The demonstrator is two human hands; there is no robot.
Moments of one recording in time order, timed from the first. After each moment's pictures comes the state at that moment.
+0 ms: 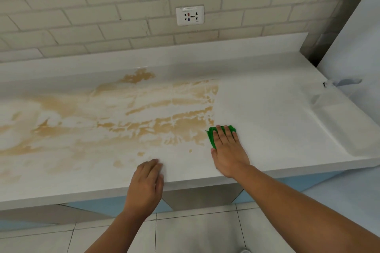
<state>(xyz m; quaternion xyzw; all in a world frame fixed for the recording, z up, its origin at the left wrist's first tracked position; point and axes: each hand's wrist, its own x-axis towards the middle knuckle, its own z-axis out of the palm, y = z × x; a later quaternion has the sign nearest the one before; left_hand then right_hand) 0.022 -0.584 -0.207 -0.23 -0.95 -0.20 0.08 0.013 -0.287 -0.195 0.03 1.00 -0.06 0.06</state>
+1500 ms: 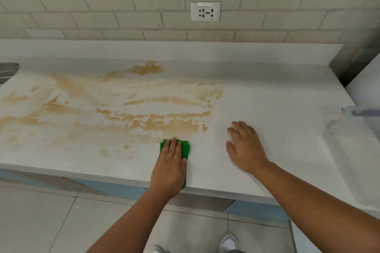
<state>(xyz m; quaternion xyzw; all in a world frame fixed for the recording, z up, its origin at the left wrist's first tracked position) 0.009 -0.432 -0.201 -0.12 -0.98 -0.13 -0.03 -0.023 -0.164 -0.185 -0.06 0.99 -0.12 0.00</state>
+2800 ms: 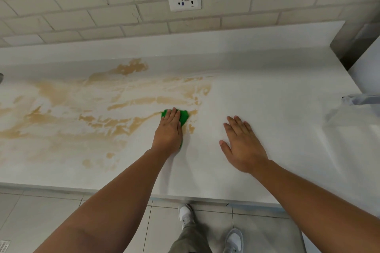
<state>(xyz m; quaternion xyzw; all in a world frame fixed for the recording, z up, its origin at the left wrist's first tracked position) -0.116 -0.379 -0.200 -0.12 -0.98 -0.19 0.00 -0.034 -0.132 -0.206 -0.08 0.99 -0.10 0.02</state>
